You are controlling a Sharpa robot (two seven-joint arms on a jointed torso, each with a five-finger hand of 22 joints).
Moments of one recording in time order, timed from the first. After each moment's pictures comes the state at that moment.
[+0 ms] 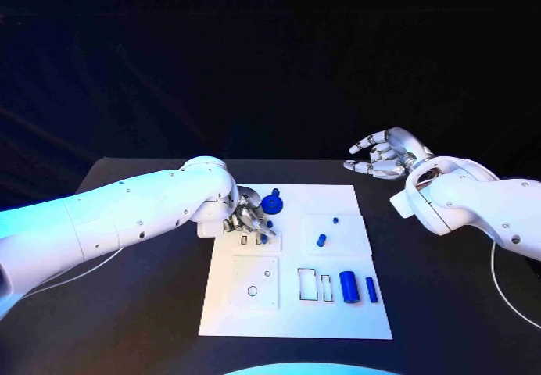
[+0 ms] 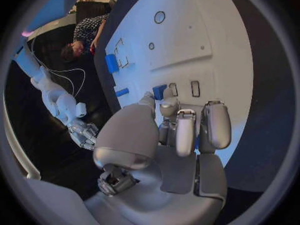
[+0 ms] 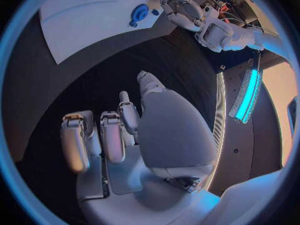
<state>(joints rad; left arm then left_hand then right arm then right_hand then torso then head) 1.30 -0.53 -0.09 1.29 -0.96 0.37 -0.54 1.30 0.09 0.03 0.29 0.06 0.78 0.08 0.81 0.54 1.24 0.01 1.18 0.94 1.47 -0.05 1.53 1.31 0.08 1.37 0.06 1.44 1.26 1.34 -0.95 -0.15 1.58 -0.88 -0.62 -0.13 1.43 -0.17 0.09 0.29 0.36 0.84 0.16 0.30 0.28 1.32 0.08 1.29 1.29 1.47 0.01 1.54 1.31 0.01 1.46 0.11 1.55 1.31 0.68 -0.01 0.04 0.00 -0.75</state>
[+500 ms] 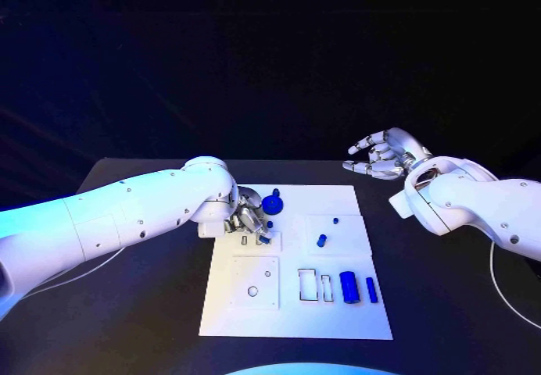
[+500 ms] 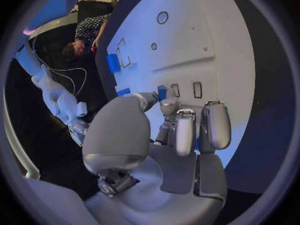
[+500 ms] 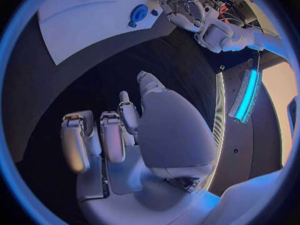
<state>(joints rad) 1.30 -0.53 -0.09 1.29 -0.94 0.37 -0.54 1.25 -0.14 0.65 0.28 0.06 0.77 0.08 0.80 0.62 1.23 0.00 1.15 0.94 1.47 -0.05 1.53 1.31 0.08 1.37 0.06 1.44 1.27 1.34 -0.94 -0.15 1.57 -0.88 -0.61 -0.13 1.43 -0.17 0.10 0.29 0.36 0.84 0.16 0.31 0.28 1.32 0.08 1.29 1.29 1.47 0.01 1.54 1.31 0.01 1.46 0.11 1.55 1.31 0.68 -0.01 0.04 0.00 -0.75</state>
